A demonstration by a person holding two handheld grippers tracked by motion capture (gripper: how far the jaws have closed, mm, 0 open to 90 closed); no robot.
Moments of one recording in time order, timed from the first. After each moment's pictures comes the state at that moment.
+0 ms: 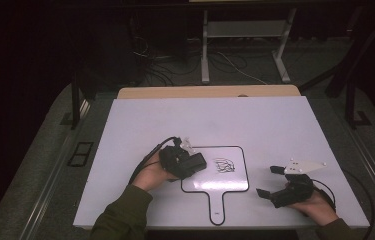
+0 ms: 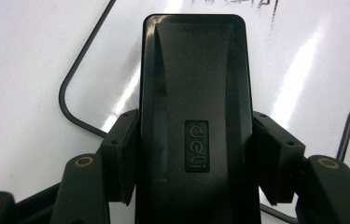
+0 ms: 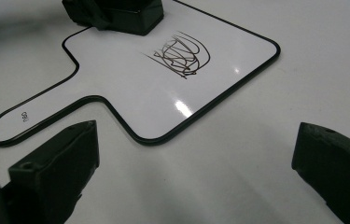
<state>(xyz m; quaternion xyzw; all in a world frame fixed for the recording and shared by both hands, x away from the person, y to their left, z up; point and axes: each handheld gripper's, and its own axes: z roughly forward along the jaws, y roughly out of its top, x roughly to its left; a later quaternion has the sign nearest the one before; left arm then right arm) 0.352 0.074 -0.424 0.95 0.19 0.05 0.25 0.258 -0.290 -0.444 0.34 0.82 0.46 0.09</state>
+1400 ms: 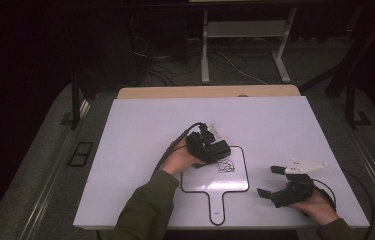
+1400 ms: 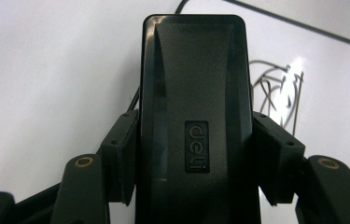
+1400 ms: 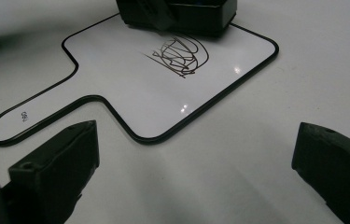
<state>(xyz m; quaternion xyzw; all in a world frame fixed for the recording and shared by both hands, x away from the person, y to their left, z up) 0.398 -0.002 -0.421 0.95 0.17 0.04 0.27 0.258 -0.292 -0.444 0.34 0.82 0.46 0.09</state>
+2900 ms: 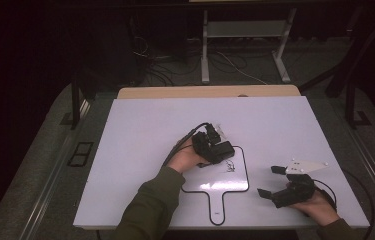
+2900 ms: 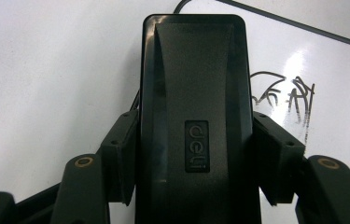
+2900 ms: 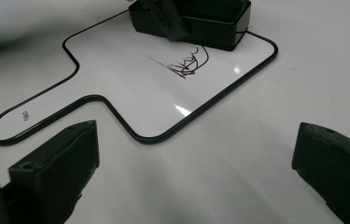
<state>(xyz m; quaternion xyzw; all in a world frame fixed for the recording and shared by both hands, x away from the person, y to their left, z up) 0.399 -0.017 -0.425 0.95 0.15 0.05 0.25 0.257 -0.293 -0.444 0.34 0.82 0.46 0.09</state>
